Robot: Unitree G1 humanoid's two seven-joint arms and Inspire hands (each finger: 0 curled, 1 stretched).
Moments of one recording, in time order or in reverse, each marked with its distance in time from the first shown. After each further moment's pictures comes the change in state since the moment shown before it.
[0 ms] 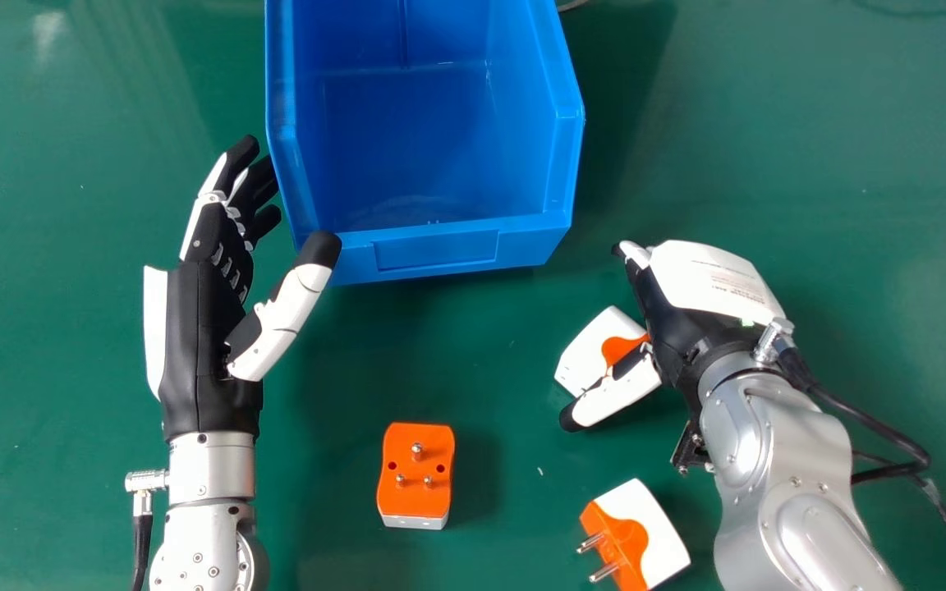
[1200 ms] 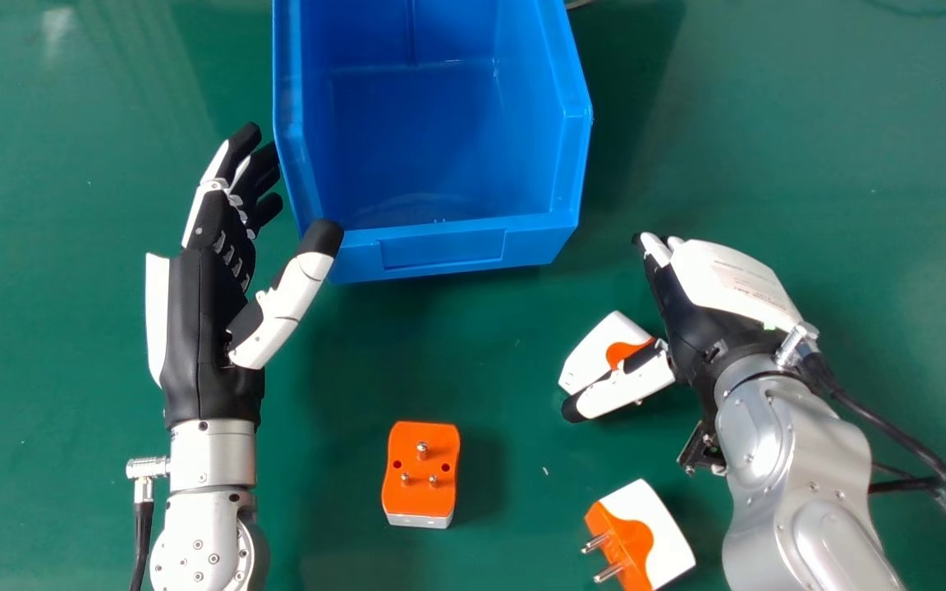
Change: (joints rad) left arm -0.022 0.004 0.001 0.003 -0.005 0.009 -0.001; right arm 0.034 0.031 -0.081 -0.041 -0.001 0.011 0.011
